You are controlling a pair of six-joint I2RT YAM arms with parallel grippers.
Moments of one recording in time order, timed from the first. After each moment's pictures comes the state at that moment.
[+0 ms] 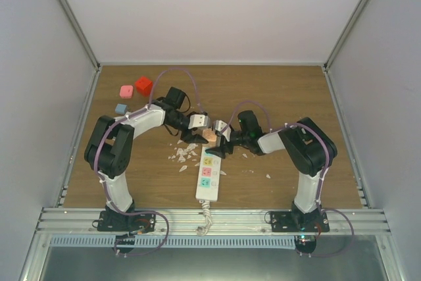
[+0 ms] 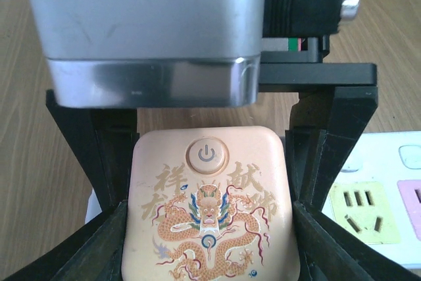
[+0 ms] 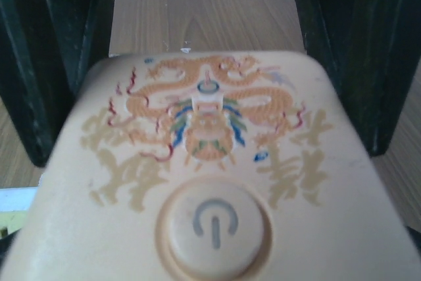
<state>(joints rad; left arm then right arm) -0.41 1.84 1.20 -0.53 0.87 1.12 0.53 1.91 0.76 0.52 -0.77 -0.48</state>
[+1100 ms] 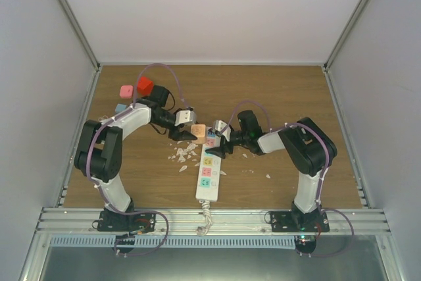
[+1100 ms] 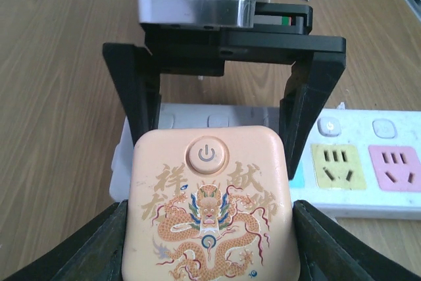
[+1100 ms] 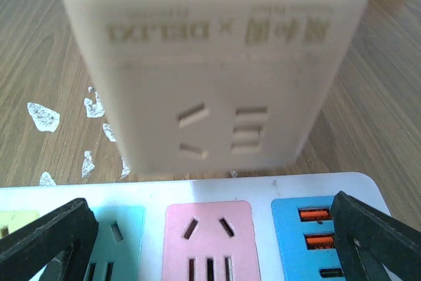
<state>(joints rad) -0.29 1.77 1.16 -0.60 0.94 1.18 0.53 1.91 0.76 0.51 -0.78 -0.49</state>
